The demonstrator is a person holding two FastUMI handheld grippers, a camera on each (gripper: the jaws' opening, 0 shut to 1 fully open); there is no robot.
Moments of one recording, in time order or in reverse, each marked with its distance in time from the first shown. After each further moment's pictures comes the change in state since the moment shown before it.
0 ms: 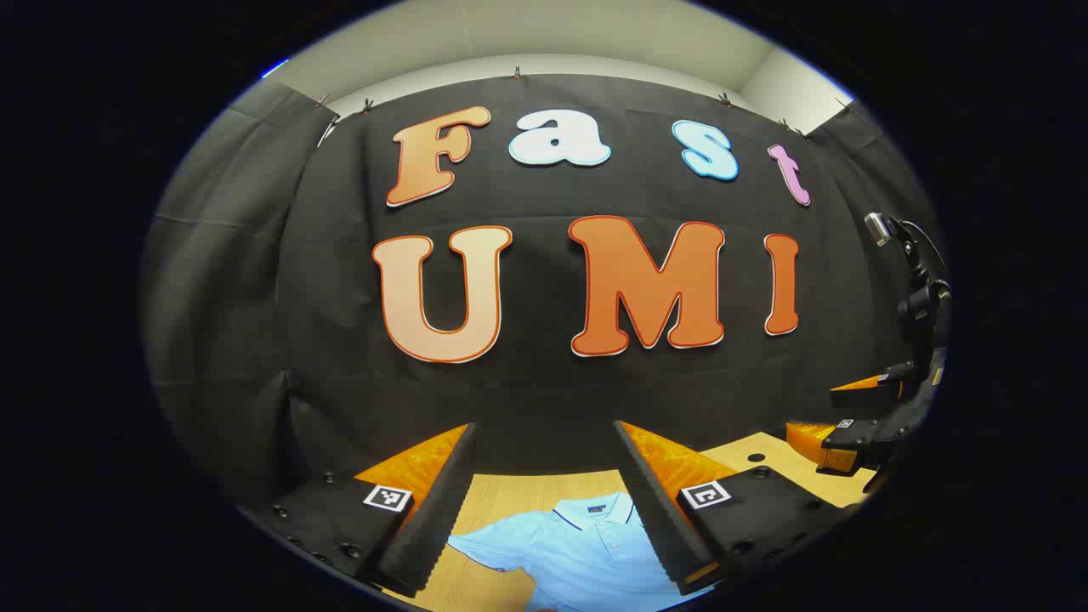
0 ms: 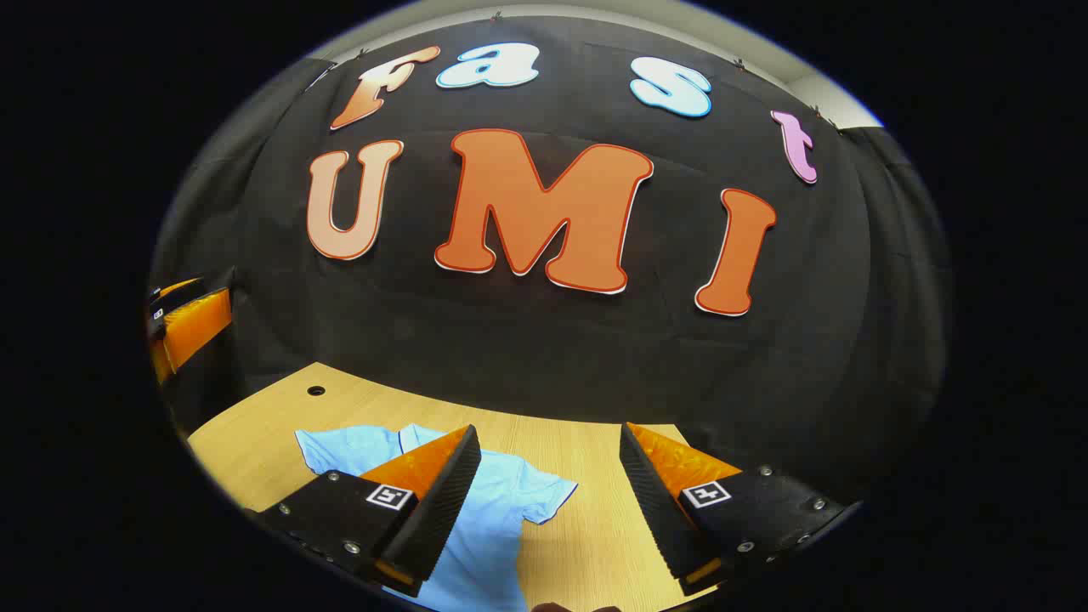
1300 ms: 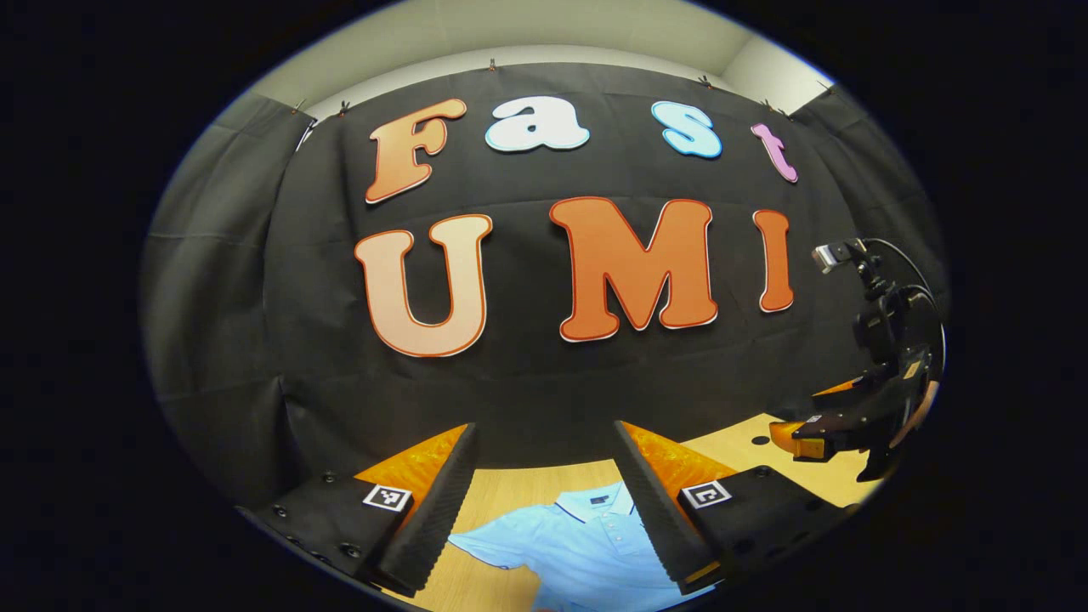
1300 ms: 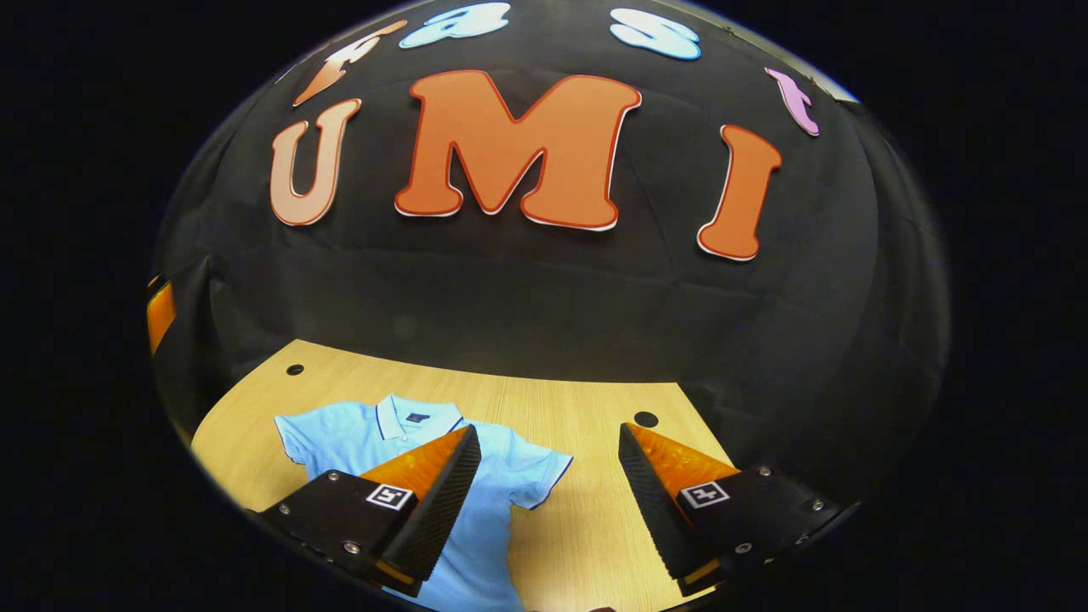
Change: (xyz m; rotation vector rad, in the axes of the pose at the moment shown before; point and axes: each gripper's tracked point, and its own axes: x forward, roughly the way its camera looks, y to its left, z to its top) left arm 0.010 -0.013 -0.016 0.071 0.045 -0.004; right arm 0.066 -0.021 -0.059 0.053 0.219 -0.023
